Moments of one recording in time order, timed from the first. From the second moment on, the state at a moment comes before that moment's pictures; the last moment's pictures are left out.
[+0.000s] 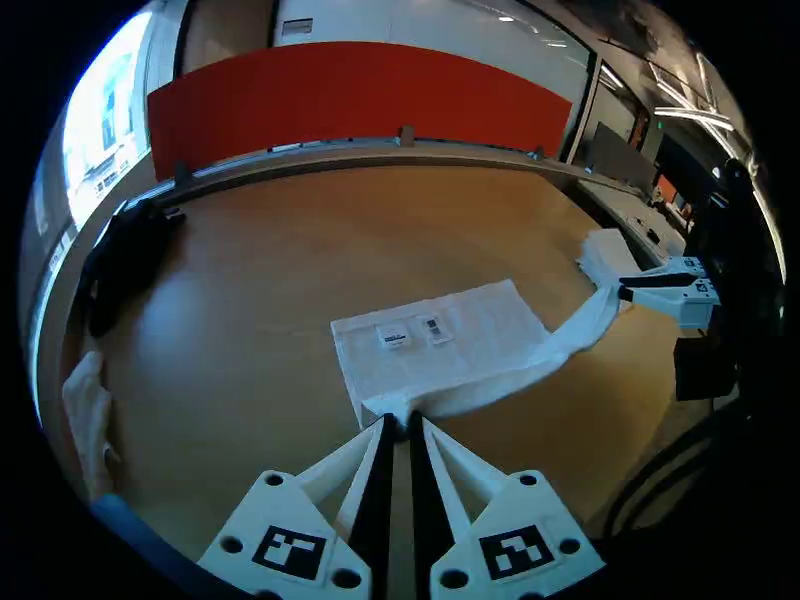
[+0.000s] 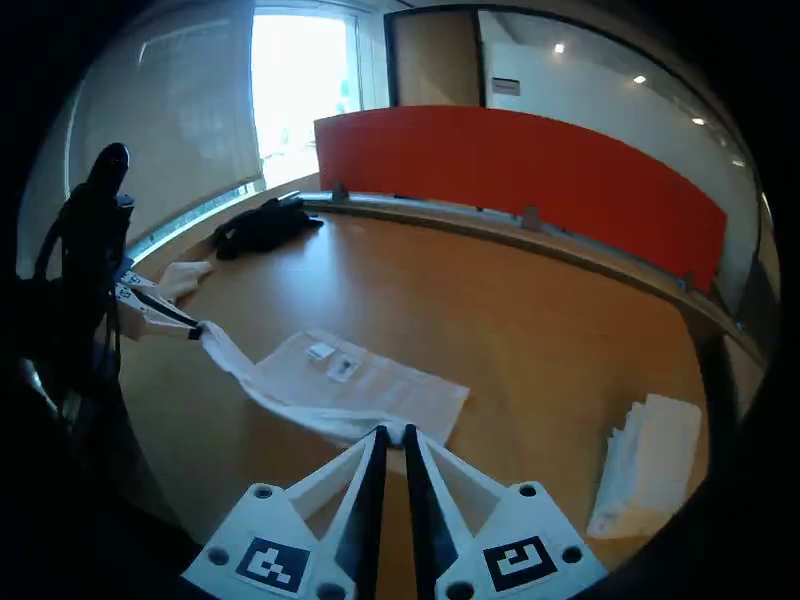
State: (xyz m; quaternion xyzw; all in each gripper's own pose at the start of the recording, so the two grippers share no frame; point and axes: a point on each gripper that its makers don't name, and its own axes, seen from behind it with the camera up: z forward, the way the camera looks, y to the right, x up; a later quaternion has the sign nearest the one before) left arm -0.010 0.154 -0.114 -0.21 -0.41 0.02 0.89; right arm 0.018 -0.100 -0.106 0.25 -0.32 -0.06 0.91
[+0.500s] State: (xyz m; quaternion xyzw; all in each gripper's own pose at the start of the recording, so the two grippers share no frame) left arm -0.067 0.160 -0.063 -0.20 -0.44 0.02 0.88; right arm -0.043 -0.093 -0.054 0.23 -0.37 -0.07 0.90
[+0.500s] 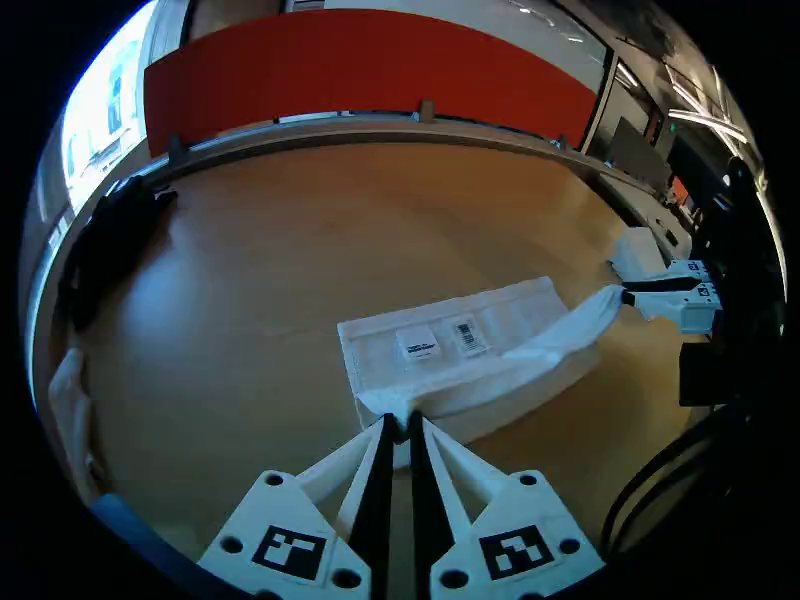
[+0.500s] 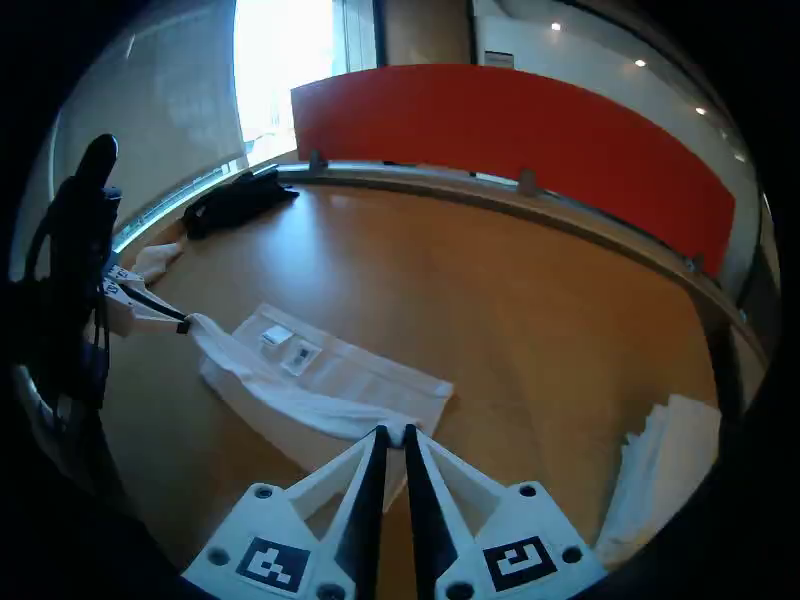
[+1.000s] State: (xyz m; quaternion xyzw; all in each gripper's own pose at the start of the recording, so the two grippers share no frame) left arm -0.105 0.154 -0.022 -0.18 -0.44 0.04 0.88; right arm -0.088 -0.089 -0.026 0.21 -0.39 -0.07 0.89
